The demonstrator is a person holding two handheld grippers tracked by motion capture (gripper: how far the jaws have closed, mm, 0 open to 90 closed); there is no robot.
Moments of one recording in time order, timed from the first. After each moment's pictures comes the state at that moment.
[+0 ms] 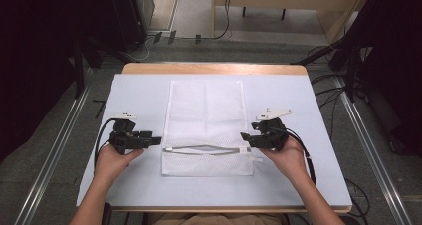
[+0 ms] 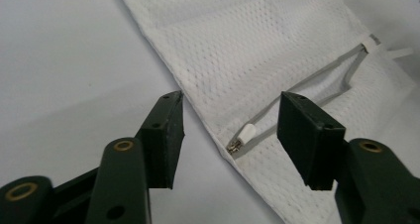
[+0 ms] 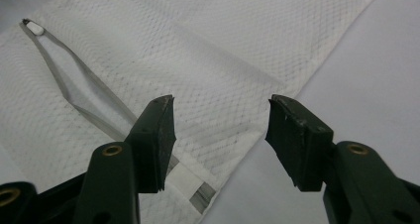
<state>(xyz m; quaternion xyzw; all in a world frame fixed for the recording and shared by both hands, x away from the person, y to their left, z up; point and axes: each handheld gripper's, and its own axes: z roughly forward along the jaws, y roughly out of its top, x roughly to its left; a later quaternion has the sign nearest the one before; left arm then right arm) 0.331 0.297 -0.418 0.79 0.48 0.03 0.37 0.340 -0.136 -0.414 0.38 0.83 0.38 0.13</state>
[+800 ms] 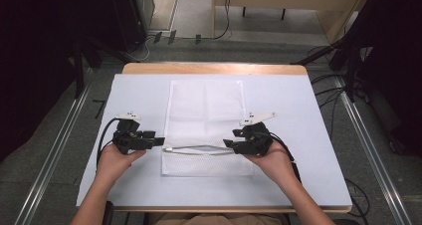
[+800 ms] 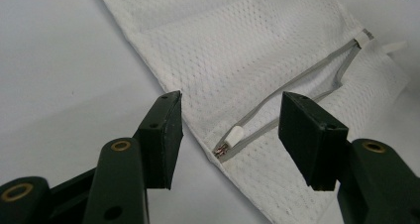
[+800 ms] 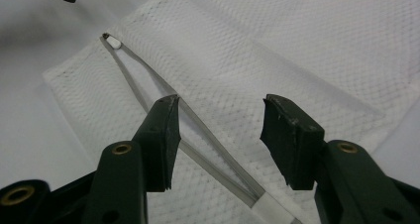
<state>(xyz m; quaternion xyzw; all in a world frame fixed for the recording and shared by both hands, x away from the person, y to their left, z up) 0.328 0.290 -0.414 0.80 0.47 0.02 0.37 0.326 -0.093 -0.409 0.35 0.84 0.41 0.07</state>
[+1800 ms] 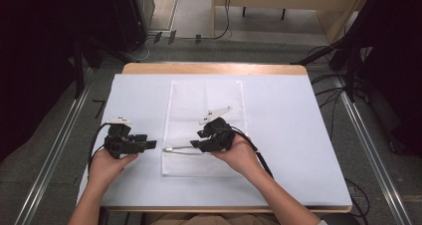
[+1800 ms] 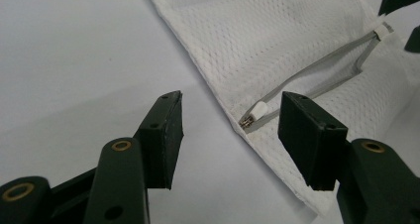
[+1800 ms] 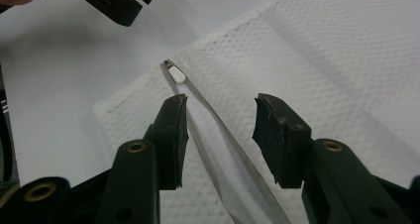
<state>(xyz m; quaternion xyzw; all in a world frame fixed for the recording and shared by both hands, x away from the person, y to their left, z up) 0.317 0.312 -0.420 0.79 0.49 0.04 0.37 0.339 0.000 -0.407 0.28 0.87 0.40 0.02</state>
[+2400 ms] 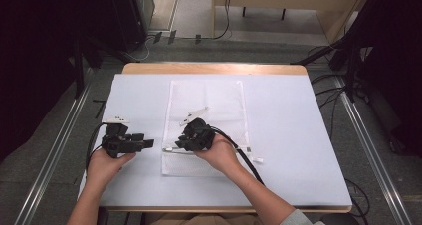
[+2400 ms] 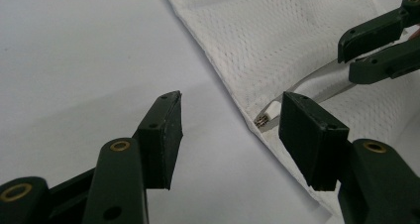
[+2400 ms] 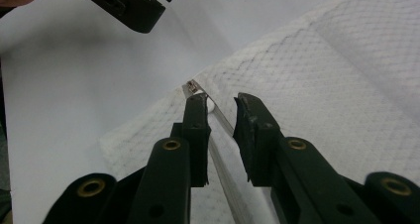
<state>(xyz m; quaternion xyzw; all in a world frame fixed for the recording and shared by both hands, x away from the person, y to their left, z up) 0.318 0.318 -0.421 0.78 0.50 0.05 0.36 0.350 0.050 -0.426 0.26 0.88 0.39 -0.01</state>
